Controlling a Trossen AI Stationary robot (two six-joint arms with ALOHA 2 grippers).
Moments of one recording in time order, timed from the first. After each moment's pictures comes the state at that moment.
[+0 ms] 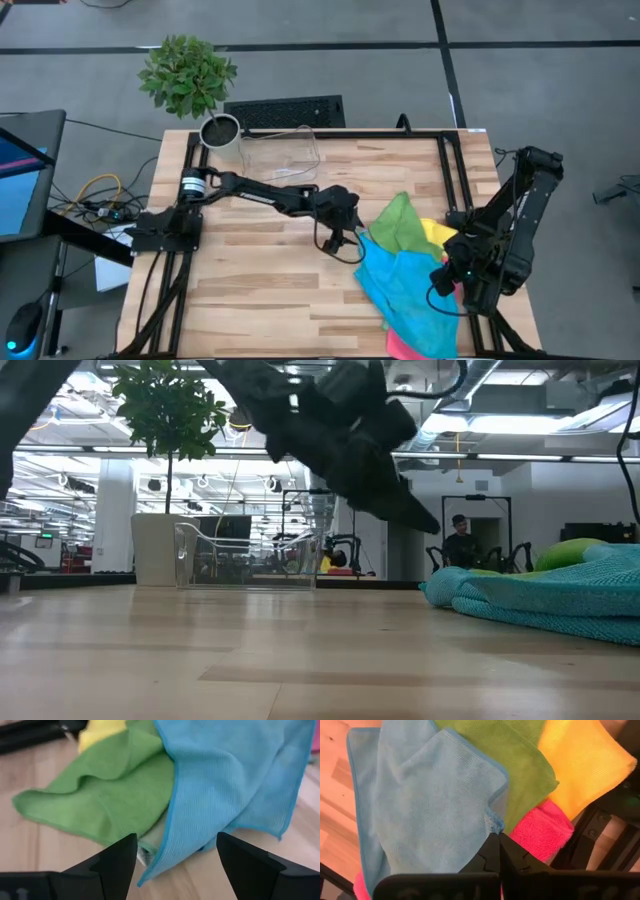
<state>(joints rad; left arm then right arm) 0.05 2.08 1.39 0.03 0.31 0.34 1.11 1.26 1.00 -1.34 0.26 2.12</state>
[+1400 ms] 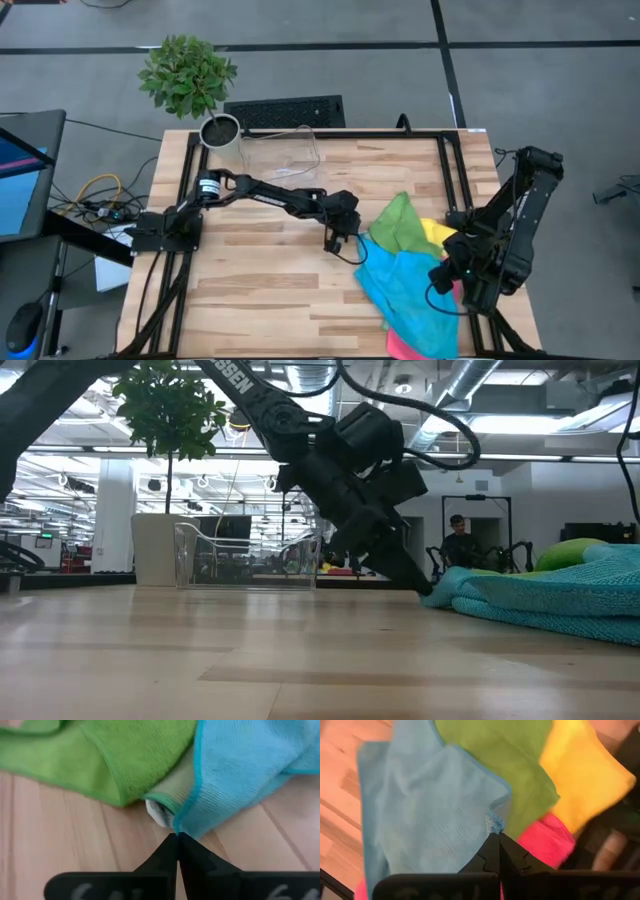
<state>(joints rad) 0.06 2.20 1.46 -0.07 0.22 0.37 1.09 1.26 1.00 -1.35 0.33 2.11</state>
